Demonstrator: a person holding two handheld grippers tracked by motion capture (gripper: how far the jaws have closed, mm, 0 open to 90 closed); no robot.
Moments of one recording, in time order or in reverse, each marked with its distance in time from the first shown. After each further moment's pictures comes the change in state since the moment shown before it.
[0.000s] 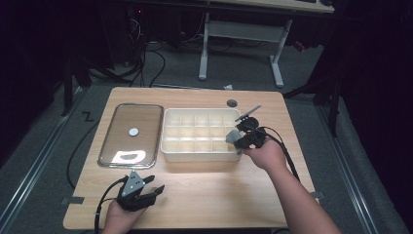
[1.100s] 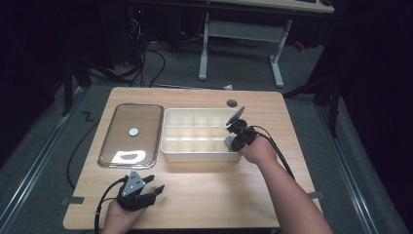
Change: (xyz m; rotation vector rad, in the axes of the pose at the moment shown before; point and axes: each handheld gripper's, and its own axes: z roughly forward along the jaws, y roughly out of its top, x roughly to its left) left arm 0.001 0.000 0.001 0.010 0.004 0.014; right arm 0.001 0.018 0.048 0.212 -0.044 -0.046
